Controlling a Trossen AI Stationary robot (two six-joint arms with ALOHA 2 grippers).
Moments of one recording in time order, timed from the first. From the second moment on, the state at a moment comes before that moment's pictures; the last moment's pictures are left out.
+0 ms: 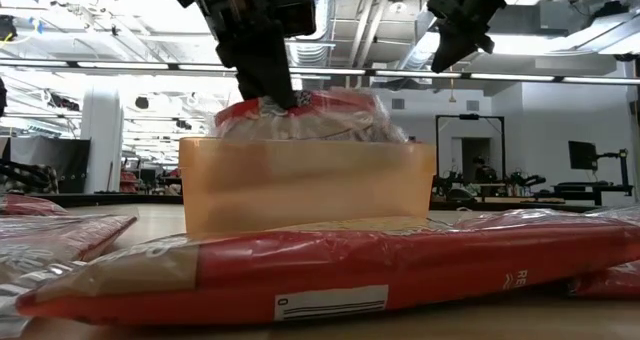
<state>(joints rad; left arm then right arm) -0.04 1.61 1.11 -0.34 0.19 -0.18 -0.55 1.22 1.28 -0.86 0.14 0.16</state>
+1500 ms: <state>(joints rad) -0.45 1.26 0.75 -0.82 -0.03 -0.45 -0.53 1.23 1.28 -0.88 0.13 0.12</state>
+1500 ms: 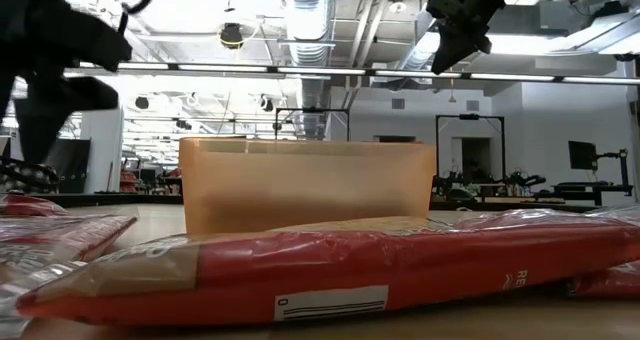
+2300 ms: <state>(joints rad) -0.32 1.46 0.60 -0.53 0.19 -0.18 -0.53 1.23 1.28 -0.89 0.13 0.13</state>
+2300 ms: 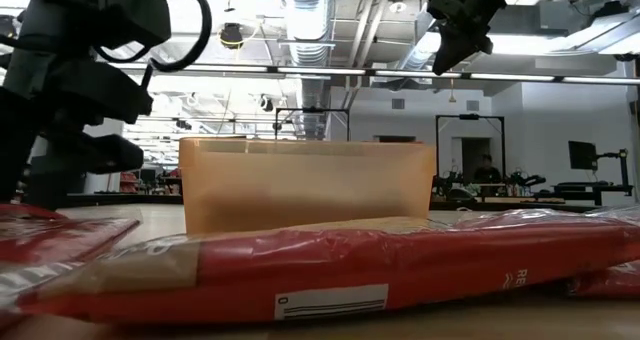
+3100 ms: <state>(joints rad) -0.24 1.33 0.84 -0.83 0.05 -0.44 -0.53 1.23 1.28 -0.89 0.13 0.11</state>
